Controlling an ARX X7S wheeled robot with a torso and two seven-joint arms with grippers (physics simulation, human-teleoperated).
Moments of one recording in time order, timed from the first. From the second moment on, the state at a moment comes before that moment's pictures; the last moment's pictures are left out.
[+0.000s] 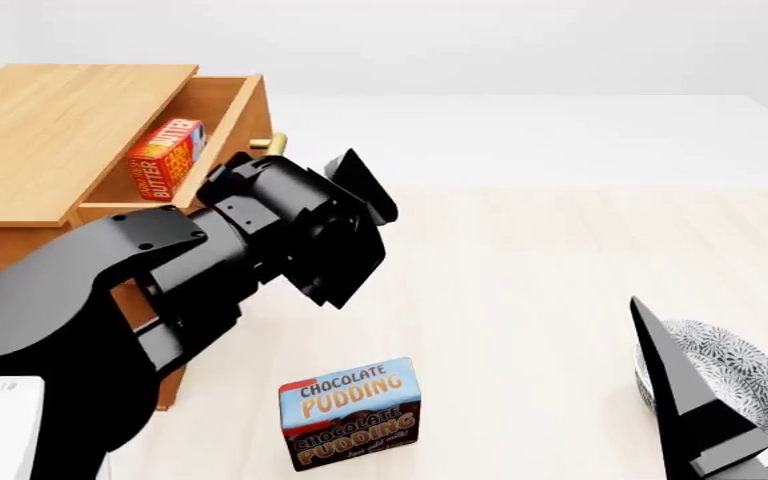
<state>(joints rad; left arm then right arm) -1.59 0.00 1.56 -0.79 -1.55 -1.16 -1.14 0.61 1.01 0.76 -1.01 2.43 1.30 1.03</state>
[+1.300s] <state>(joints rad) -1.49 0.00 1.40 -1.10 -1.01 -1.22 -0.87 0.69 1.00 0.67 -1.01 2.45 1.29 1.08</state>
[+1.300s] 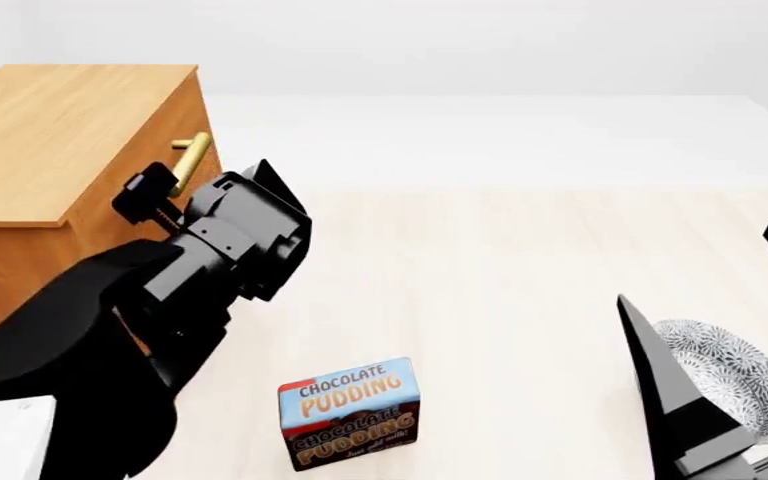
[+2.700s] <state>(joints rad) -1.47 -0.46 0.97 0.03 -1.62 -1.28 -1.46 0.73 1.00 0.65 -1.01 2.50 1.29 1.13</state>
